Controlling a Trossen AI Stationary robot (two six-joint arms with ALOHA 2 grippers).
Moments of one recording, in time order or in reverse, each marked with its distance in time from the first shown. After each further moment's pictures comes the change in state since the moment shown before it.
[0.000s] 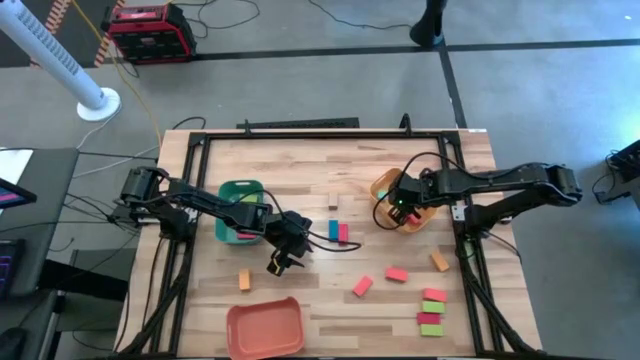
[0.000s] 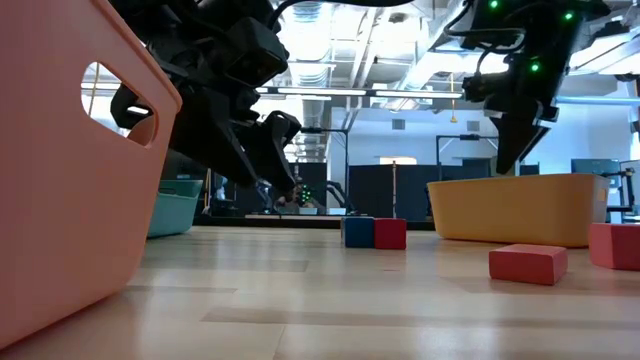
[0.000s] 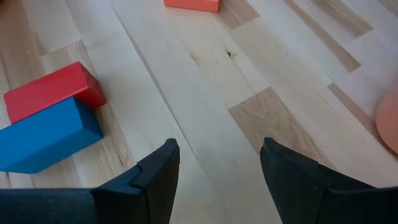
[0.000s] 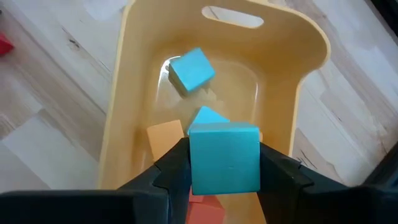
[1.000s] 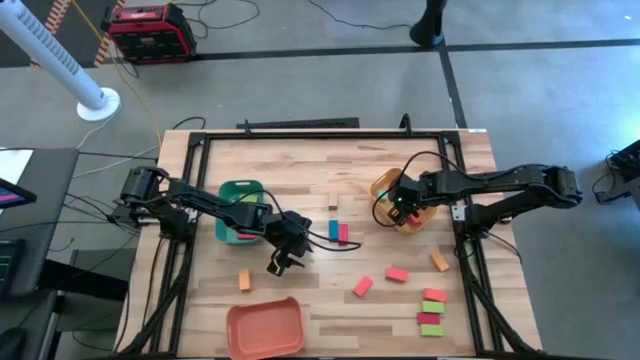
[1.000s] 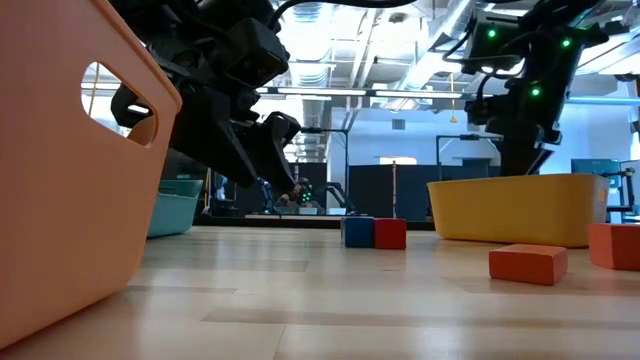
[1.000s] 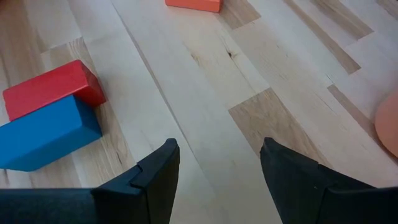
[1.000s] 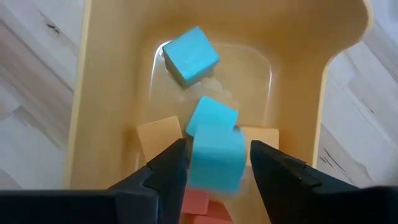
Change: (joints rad) left arm 0.000 0.000 0.000 0.000 0.000 -0.015; right arm -0.066 0.000 -0.113 0.139 -0.068 -0.029
